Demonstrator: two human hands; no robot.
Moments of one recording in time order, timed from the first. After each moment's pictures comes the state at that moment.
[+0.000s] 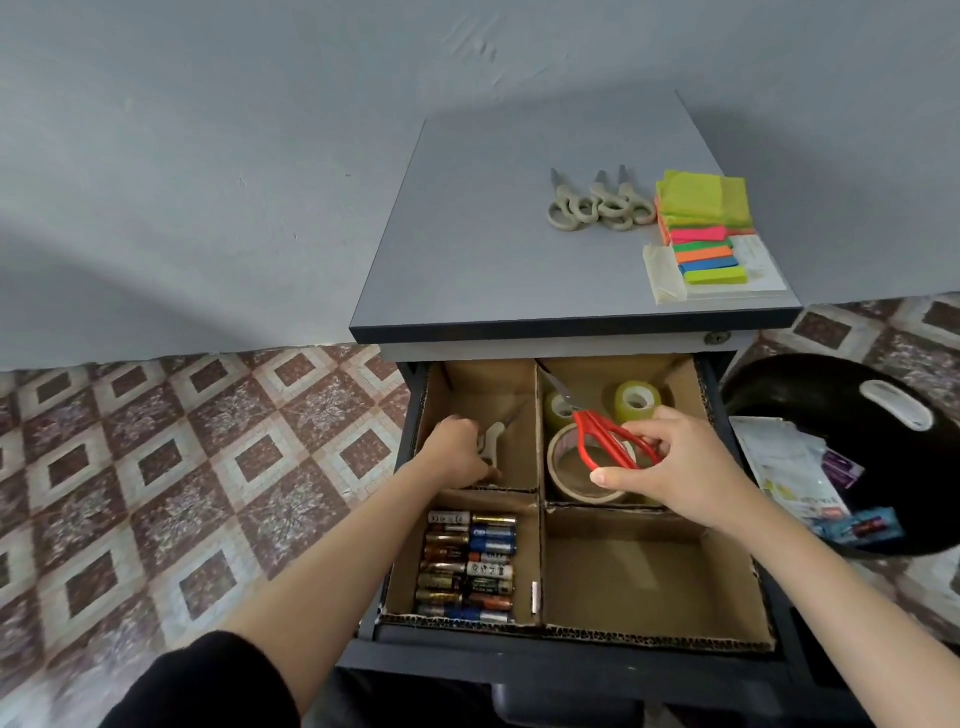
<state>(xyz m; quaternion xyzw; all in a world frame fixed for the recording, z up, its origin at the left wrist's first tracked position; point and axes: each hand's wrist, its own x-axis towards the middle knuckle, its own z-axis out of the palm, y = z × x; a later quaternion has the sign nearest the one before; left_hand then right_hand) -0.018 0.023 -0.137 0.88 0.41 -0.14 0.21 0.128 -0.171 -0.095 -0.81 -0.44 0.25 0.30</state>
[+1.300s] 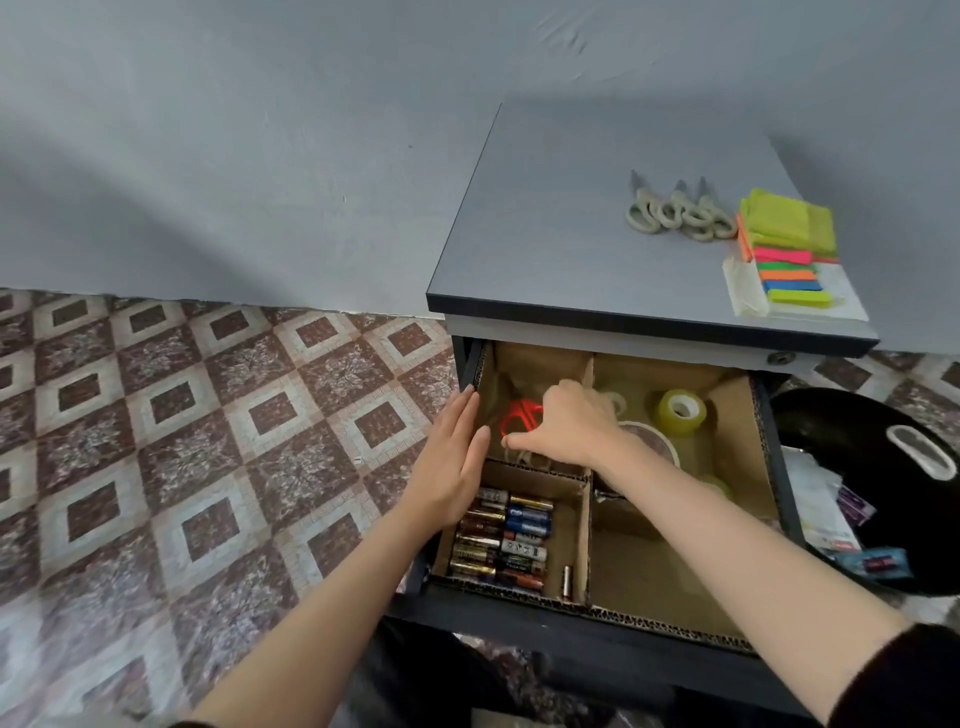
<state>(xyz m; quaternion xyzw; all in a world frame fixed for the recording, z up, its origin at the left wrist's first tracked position) -0.101 0.000 -0.150 0.85 0.38 0.16 0.33 0.047 -0.048 -0.089 -0.83 -0.54 0.14 0.02</state>
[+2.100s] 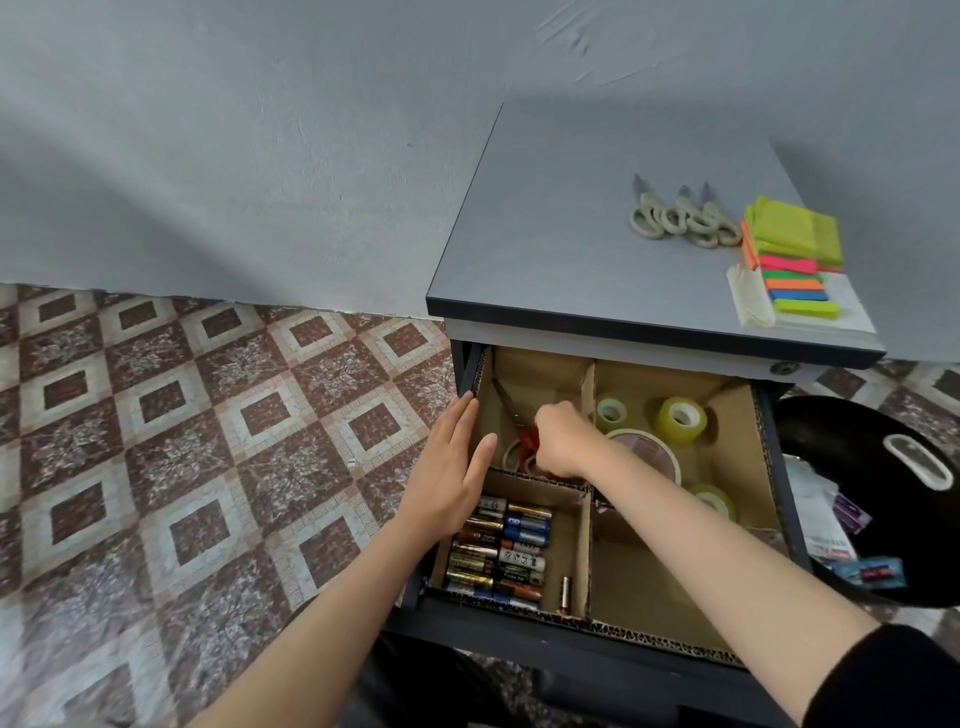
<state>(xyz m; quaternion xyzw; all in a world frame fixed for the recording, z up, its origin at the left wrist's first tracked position) -0.100 0.001 -0.154 0.85 0.38 0.18 0.32 0.047 -0.040 -0.111 -0.82 -0.51 0.26 0.02</state>
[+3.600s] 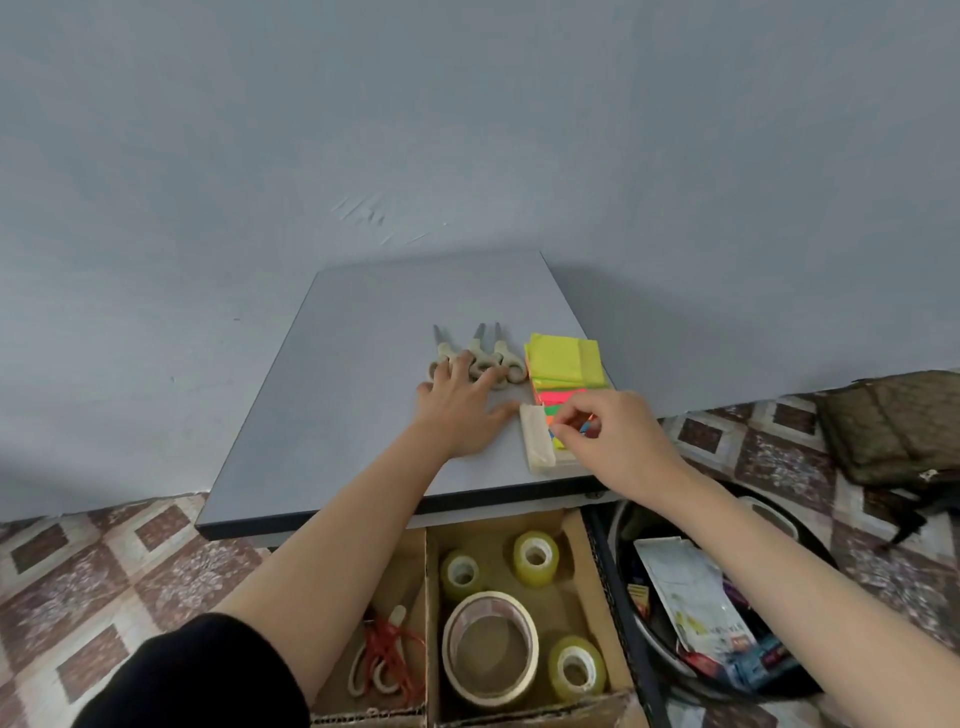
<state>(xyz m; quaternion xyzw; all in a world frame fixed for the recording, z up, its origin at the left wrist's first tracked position) 0.178 0.053 -0.032 0.96 0.26 0.04 0.05 0.239 -0.123 -0.010 -0.79 -0.46 0.02 0.39</state>
